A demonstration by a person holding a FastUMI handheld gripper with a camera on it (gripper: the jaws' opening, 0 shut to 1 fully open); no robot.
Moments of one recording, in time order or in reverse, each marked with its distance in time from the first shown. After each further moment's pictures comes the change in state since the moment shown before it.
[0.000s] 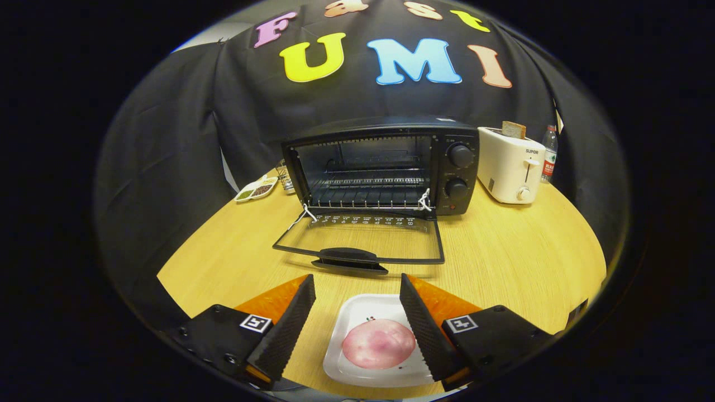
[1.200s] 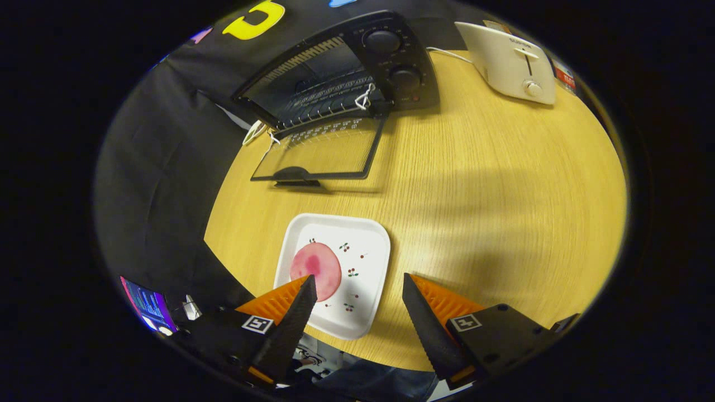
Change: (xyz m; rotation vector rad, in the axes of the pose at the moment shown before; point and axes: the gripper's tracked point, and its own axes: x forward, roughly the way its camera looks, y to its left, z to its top) arm -0.014 -0.097 -0.084 0.144 0.661 0.279
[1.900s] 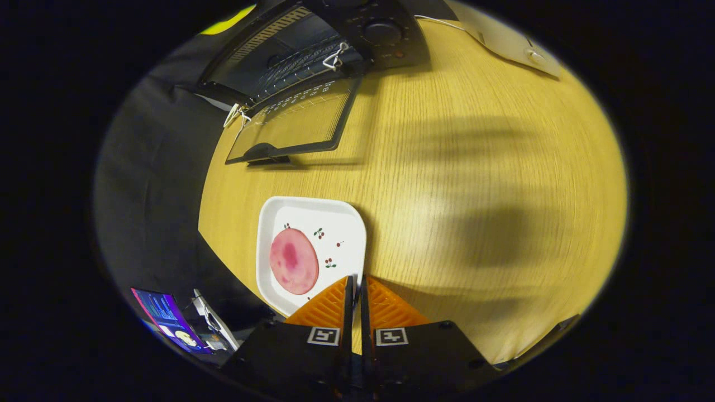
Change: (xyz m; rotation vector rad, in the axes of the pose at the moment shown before) arm 0.018 -0.013 -0.012 0.100 0.168 0.008
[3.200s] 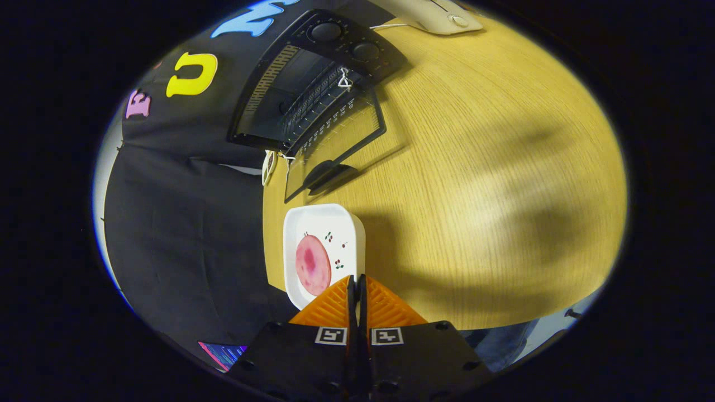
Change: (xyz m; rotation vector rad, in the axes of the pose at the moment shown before) arm -0.015 0.103 -0.011 0.354 -0.281 0.280
